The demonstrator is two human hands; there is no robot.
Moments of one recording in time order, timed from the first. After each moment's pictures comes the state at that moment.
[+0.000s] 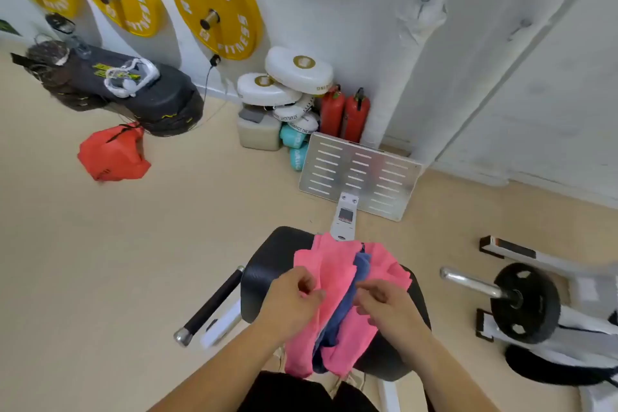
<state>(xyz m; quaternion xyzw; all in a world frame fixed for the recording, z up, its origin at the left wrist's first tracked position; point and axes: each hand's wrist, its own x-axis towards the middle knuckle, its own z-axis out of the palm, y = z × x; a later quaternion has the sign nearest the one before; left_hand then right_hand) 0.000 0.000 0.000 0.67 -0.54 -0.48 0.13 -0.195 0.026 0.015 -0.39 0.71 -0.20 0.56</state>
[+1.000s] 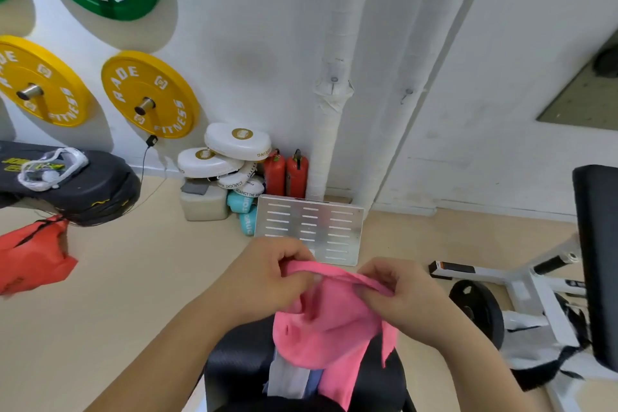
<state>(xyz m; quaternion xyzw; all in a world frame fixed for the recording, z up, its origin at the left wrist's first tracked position) -0.007 -0.087 0.178 0.42 -0.75 -0.47 0.21 -0.236 -0.002 0.174 -0.55 0.68 -0.26 0.41</state>
